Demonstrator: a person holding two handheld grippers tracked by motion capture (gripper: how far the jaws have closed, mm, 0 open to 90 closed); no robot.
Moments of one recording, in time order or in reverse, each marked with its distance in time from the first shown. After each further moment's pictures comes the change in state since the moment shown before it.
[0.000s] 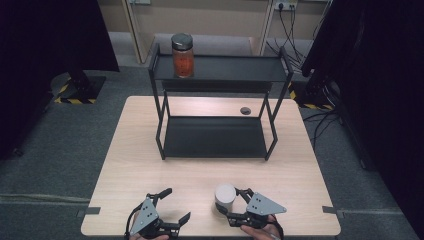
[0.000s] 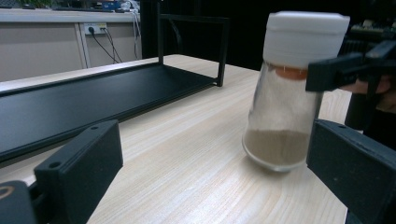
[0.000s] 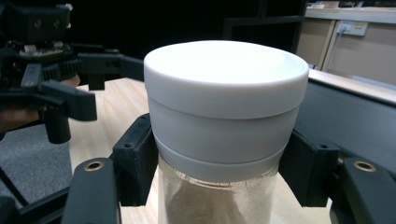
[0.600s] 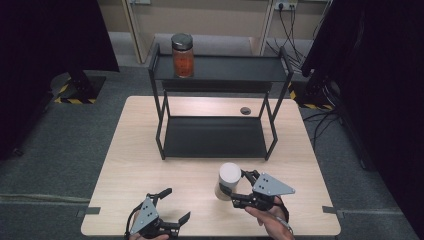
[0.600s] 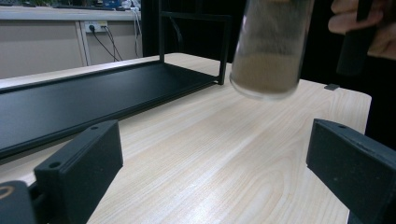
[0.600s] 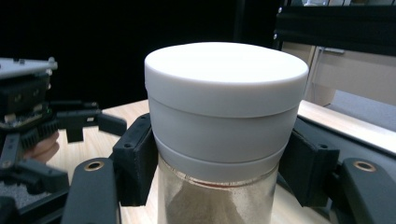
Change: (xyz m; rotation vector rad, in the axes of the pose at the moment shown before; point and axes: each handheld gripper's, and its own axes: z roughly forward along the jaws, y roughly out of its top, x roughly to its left) left arm 0.000 -0.001 0.000 0.003 0.004 -0.006; right arm -0.021 0.051 -0.001 -0.035 -0.032 0.004
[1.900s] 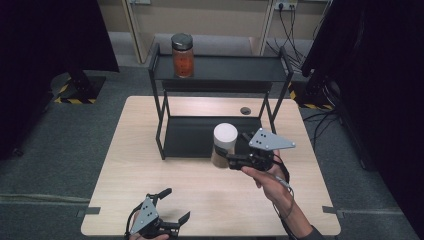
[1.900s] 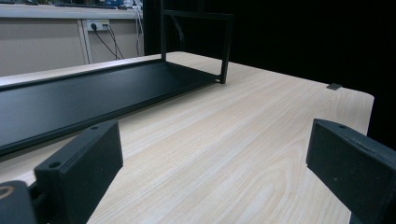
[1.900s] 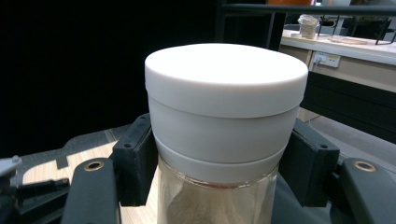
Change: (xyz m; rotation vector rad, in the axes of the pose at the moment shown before) left arm 0.000 -0.001 0.000 0.004 0.006 -0.004; right arm -0.038 0.104 0.031 0.011 0.001 -0.007
